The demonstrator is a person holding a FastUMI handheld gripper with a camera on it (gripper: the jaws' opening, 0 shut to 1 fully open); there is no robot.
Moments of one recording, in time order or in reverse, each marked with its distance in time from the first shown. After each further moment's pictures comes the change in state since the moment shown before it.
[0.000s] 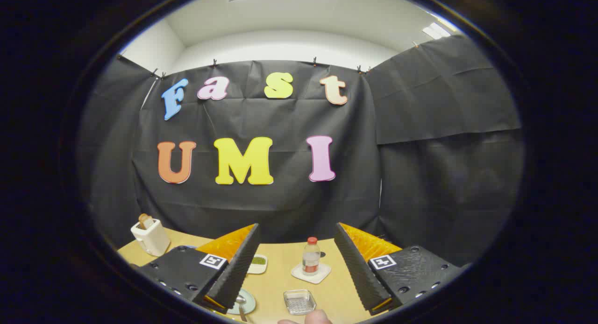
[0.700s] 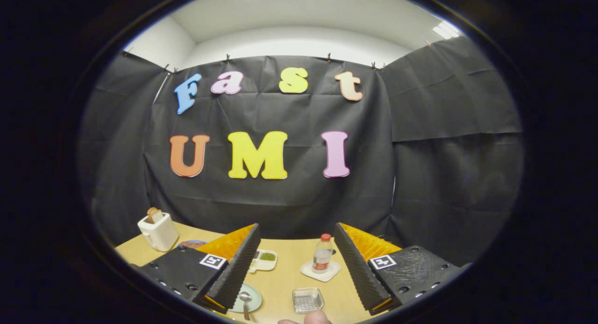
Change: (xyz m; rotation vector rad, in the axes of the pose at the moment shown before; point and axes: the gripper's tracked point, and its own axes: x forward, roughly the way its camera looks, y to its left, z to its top) arm 0.005 0.030 -0.010 -0.039 0.035 0.091
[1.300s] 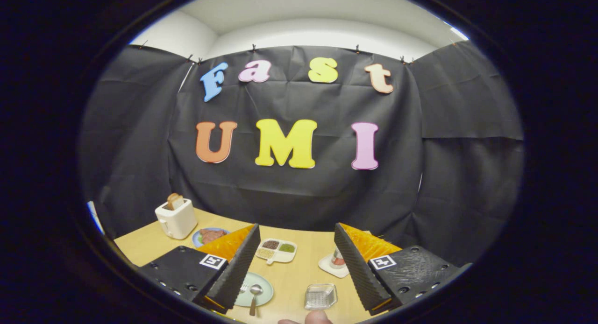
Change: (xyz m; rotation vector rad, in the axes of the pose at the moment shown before) arm 0.008 0.039 -0.031 -0.074 0.111 0.155
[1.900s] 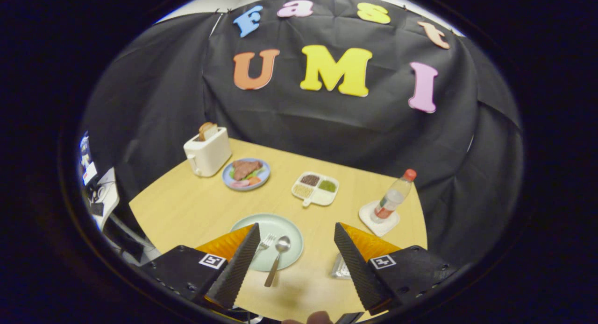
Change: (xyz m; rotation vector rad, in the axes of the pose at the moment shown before) arm 0.020 0.066 -0.126 -0.110 0.523 0.247
